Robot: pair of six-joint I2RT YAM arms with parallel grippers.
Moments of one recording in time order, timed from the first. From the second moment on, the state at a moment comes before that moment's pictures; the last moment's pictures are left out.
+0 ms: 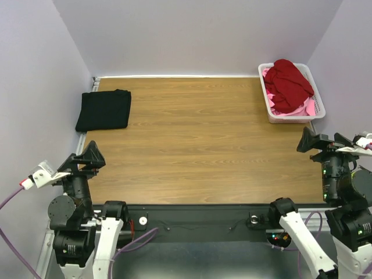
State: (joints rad) left arm -0.05 0.12 0.89 -0.61 -0.37 -0.51; right arm 0.26 0.36 1.12 -0.60 0.44 0.08
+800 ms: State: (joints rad) left arm -0.05 0.09 0.72 -0.51 -0.14 -0.52; right arm 0.22 1.31 1.28 -0.47 0.57 0.11
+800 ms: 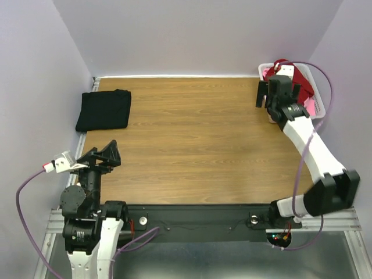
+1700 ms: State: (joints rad) left arm -0.05 0.18 0.65 -0.46 -0.11 -0.64; right arm -0.14 2.05 1.82 -0.44 0.29 0.13
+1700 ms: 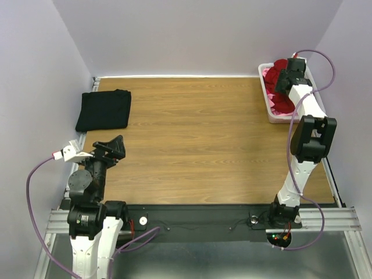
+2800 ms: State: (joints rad) left arm -0.05 0.21 0.64 -0.44 -0.10 -0.59; right arm -0.14 1.99 1.80 -0.45 0.27 0.10
